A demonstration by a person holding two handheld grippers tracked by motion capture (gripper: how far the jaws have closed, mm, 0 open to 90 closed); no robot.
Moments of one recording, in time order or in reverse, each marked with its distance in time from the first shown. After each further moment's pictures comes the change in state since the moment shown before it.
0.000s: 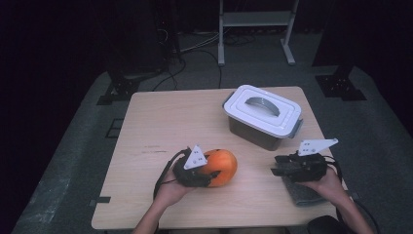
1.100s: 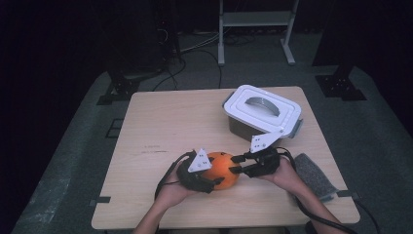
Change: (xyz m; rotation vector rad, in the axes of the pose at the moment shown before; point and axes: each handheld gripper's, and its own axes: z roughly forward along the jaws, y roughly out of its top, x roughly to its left) left arm -0.009 0.003 0.004 0.011 -0.077 0.043; right arm 0.032 0.063 0.090 0.011 0.192 -0.127
